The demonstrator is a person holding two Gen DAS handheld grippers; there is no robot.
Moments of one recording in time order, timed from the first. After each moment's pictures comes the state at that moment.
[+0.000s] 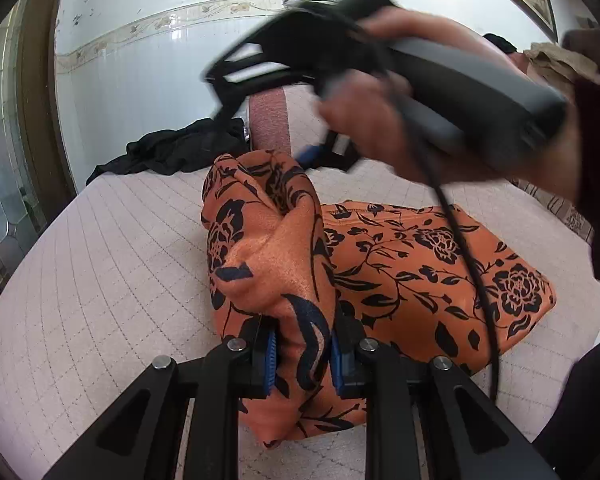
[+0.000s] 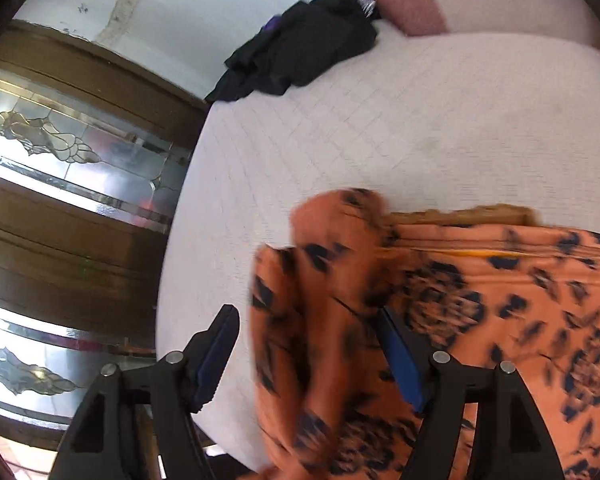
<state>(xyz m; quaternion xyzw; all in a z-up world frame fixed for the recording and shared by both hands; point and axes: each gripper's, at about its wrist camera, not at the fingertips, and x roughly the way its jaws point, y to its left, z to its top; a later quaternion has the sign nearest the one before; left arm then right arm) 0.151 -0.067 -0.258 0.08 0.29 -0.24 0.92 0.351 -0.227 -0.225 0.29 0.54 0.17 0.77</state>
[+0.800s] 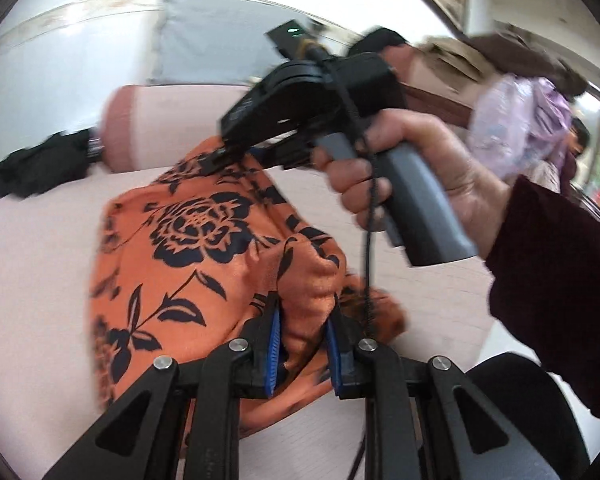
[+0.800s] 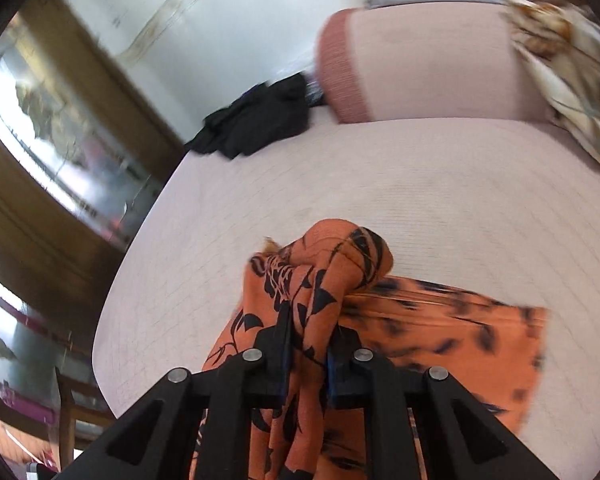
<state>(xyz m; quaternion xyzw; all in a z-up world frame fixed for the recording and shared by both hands) 0.113 -0.195 -0.238 0.06 0.31 -0.46 0.83 0.261 -0.379 -0.213 0.20 0.44 0.11 0.87</state>
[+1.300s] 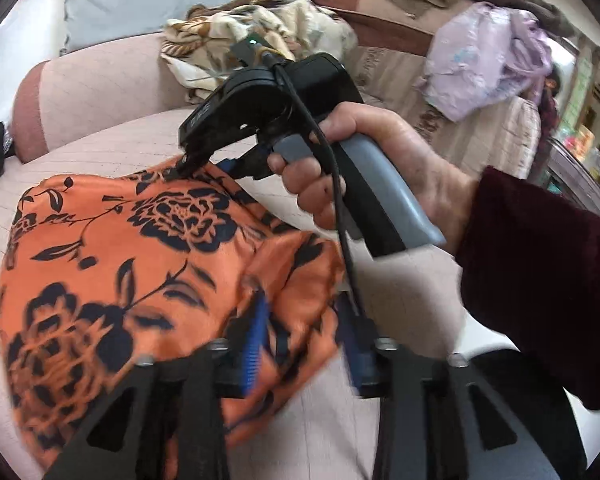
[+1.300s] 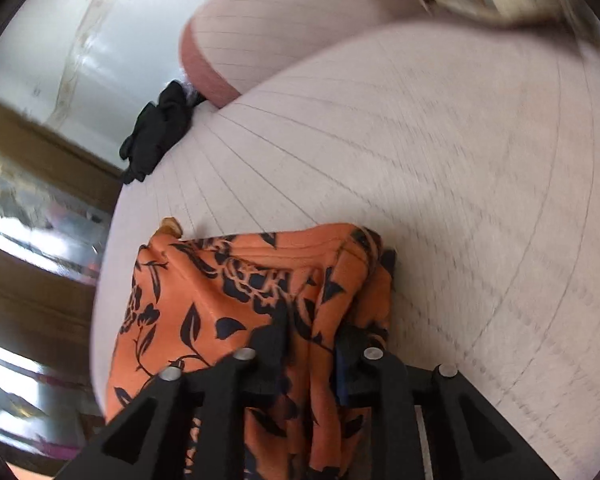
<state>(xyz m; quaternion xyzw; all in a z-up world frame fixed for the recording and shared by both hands) 0.108 -0.279 -0.260 0.13 0.37 -0.53 0.75 0.249 -0.507 -0.320 0.34 0.48 0.06 0.81</state>
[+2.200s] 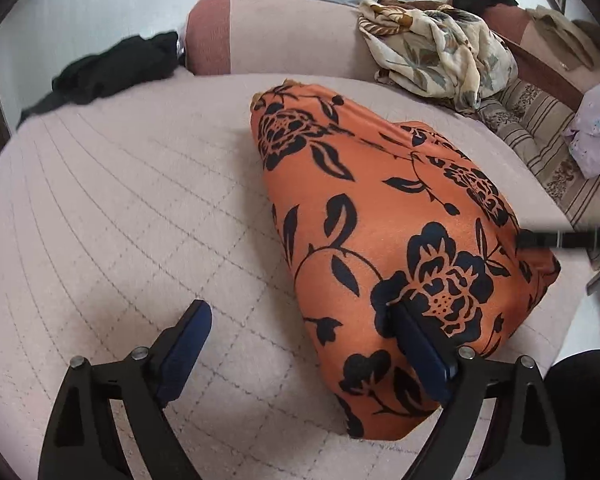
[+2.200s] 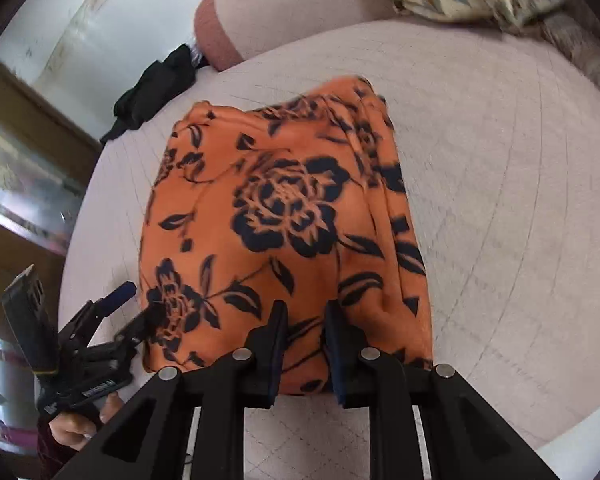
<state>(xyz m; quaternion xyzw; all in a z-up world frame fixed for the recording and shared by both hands) 0.187 -0.154 -0.289 0.09 0.44 -0.30 0.84 0.103 -0.389 -0.258 0.25 0.50 -0.03 0.83</state>
